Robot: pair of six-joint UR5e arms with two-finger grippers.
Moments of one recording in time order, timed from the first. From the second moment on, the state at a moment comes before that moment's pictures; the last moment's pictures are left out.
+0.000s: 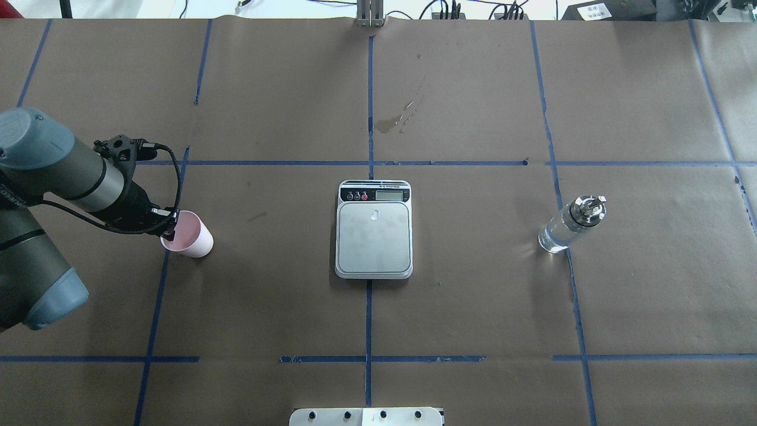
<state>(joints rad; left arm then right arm) -0.77 -1.76 -1.81 -1.83 -2.19 -1.01 1.45 -1.74 1.84 -1.44 2.44 0.12</state>
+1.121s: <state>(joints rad) -0.63 -2.34 -1.68 -1.52 -2.19 -1.25 1.45 -1.74 1.86 -1.44 2.52 0.12</state>
